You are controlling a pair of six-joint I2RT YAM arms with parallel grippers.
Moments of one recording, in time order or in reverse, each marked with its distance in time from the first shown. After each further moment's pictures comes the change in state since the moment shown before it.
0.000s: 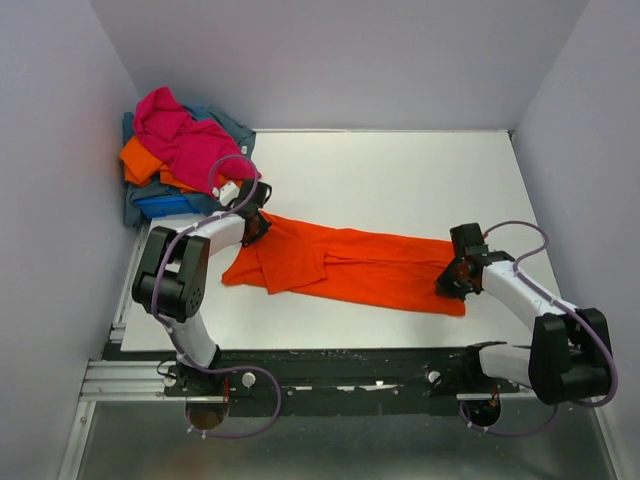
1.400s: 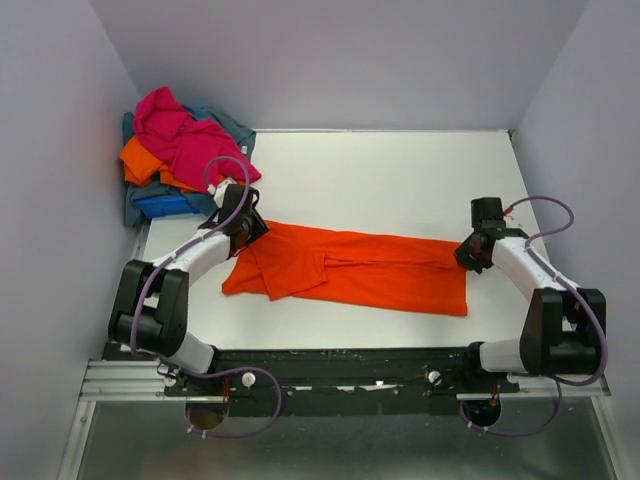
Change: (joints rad) left arm 0.018 -0.214 -0.137 0.113 0.138 0.157; right arm -0.150 0.106 0.203 0.040 0.135 -0.085
